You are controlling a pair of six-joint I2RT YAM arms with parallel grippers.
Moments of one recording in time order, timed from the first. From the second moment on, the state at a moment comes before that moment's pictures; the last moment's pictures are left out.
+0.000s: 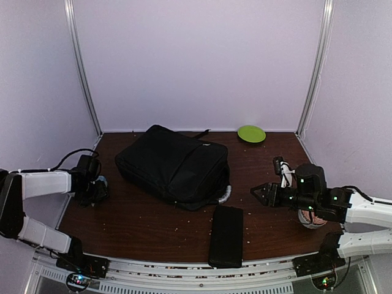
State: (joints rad) left arm -0.15 1.30 0.57 -0.38 -0.26 -0.64; right arm 0.81 0.84 0.45 -0.08 0.03 0.68
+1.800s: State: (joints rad) left arm -1.47 1.38 0.69 -0.42 -0.37 -1.08; right arm 1.13 1.03 0.73 -0.26 0.12 0.56
